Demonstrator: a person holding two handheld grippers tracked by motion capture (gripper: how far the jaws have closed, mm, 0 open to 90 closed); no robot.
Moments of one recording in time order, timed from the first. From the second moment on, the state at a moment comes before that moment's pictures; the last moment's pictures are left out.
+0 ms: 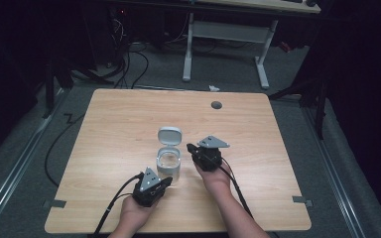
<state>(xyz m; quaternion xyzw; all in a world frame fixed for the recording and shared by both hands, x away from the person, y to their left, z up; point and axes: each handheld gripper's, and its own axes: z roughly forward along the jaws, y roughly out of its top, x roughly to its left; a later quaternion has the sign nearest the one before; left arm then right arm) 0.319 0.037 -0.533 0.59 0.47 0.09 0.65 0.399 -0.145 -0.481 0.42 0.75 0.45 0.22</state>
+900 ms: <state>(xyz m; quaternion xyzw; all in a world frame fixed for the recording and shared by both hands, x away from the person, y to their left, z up) 0.322 0.037 -0.533 0.58 0.48 0.08 0.65 0.387 -0.120 -0.443 0.38 0.75 0.49 0.23</state>
